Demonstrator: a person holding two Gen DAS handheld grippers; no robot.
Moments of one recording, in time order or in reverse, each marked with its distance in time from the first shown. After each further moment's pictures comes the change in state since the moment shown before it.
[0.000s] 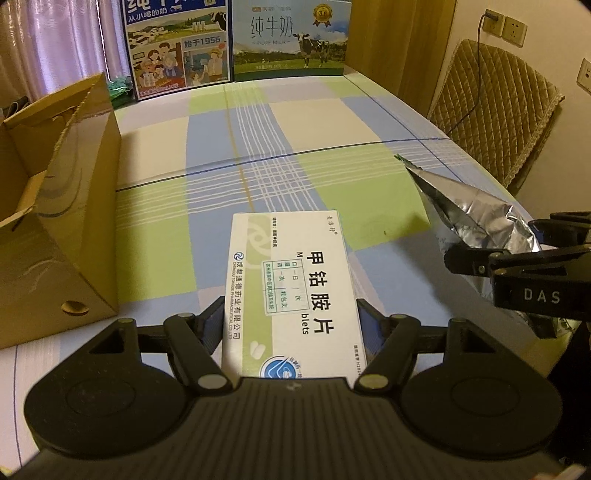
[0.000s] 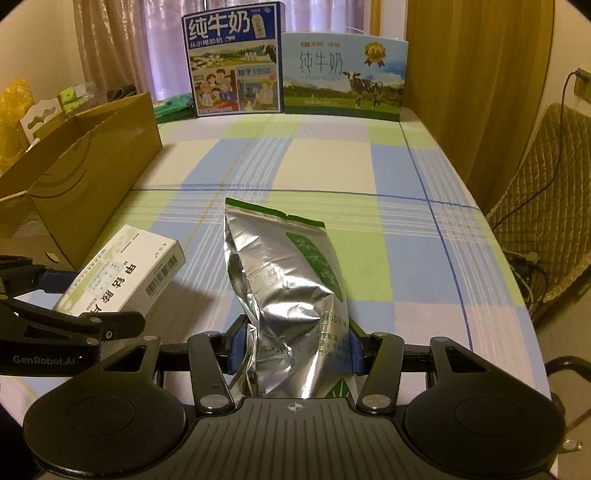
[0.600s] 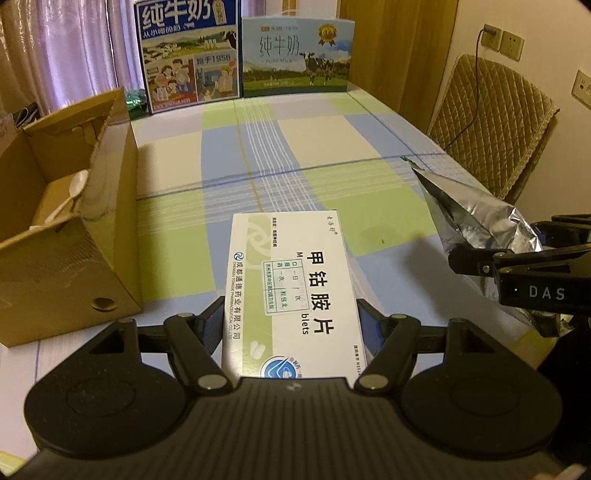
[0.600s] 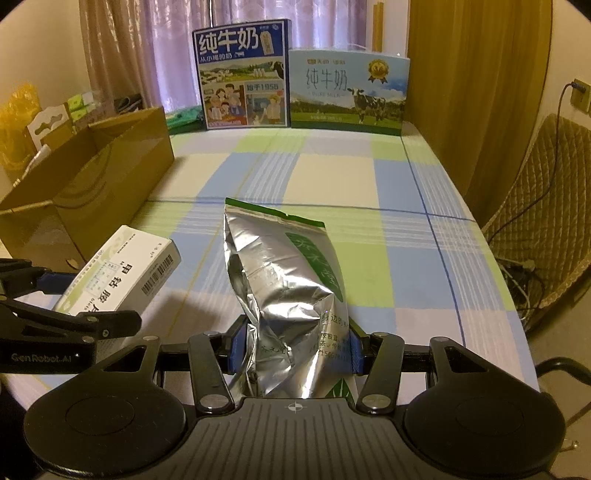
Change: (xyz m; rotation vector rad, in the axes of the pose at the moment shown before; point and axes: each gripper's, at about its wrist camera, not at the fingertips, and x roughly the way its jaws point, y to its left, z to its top) left arm -0.039 0.005 -0.002 -0.006 -0.046 0.008; right arm -0.030 0.014 0.004 0.009 -0.033 0.018
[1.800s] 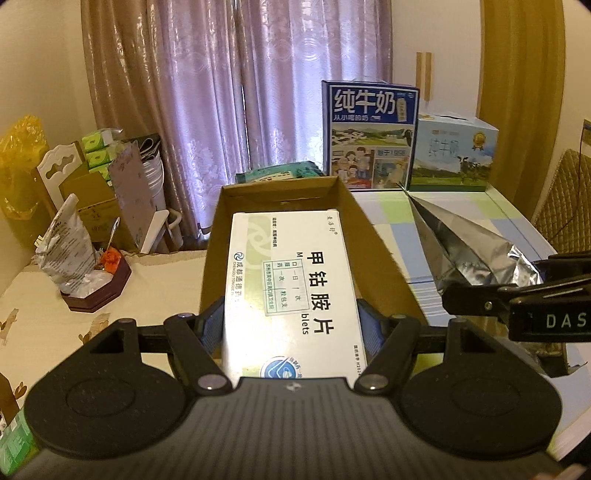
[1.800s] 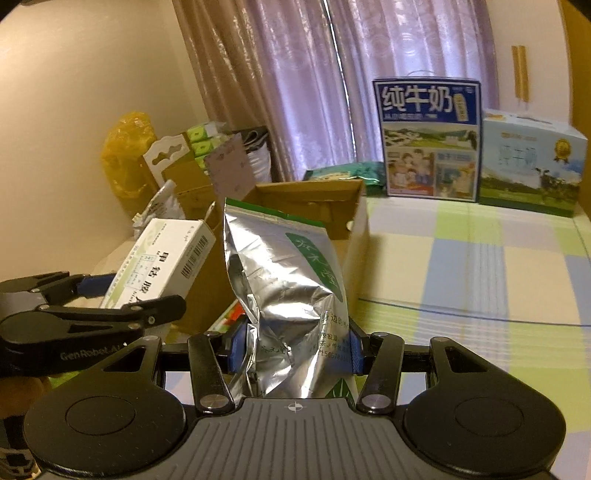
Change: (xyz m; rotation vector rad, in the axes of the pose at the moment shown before) left arm -0.120 0.204 0.036 -0.142 -0.188 0.281; right arm 0.031 0.209 0.120 -0.073 -0.067 0.371
